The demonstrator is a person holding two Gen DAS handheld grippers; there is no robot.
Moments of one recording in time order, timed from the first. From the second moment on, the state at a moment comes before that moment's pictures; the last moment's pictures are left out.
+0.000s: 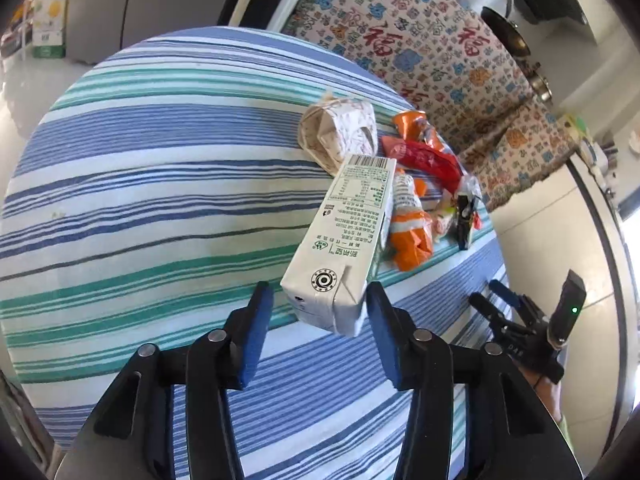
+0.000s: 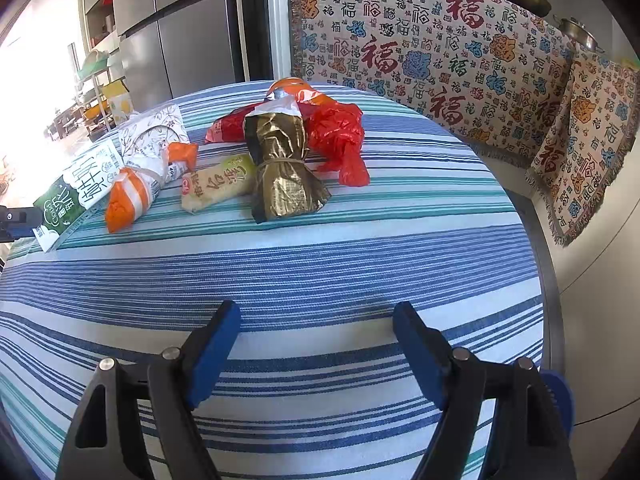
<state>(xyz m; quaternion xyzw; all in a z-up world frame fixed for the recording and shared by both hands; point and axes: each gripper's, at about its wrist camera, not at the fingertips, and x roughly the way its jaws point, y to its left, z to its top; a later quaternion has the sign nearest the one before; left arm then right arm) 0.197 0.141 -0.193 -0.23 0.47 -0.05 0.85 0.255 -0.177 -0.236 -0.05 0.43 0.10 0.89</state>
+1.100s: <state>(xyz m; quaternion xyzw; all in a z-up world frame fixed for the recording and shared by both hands) 0.204 0.080 -0.209 -0.02 0.44 -0.04 0.90 0.322 -0.150 -0.227 -0.05 0.44 0.17 0.88</state>
